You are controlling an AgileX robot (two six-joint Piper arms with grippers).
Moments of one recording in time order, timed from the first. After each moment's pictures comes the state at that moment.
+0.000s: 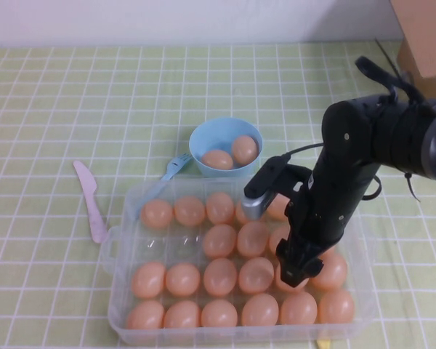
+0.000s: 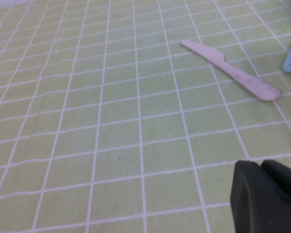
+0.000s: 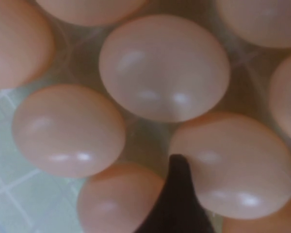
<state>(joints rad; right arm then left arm) 0.58 1.88 -1.35 0.21 1.04 -0.52 -0.07 -0.01 0.03 0.06 0.37 0.08</state>
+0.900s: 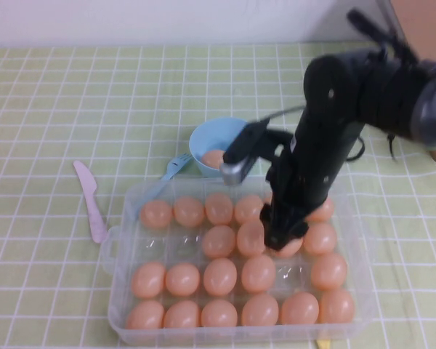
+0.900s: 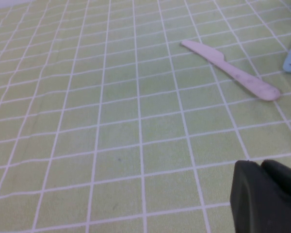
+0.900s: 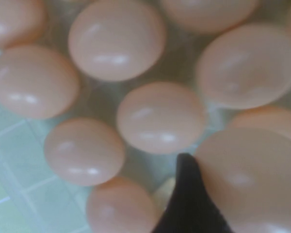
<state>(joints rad) 0.61 1.91 -1.57 0.19 1.20 -0.53 -0.07 -0.01 0.03 0.06 0.37 0.08</state>
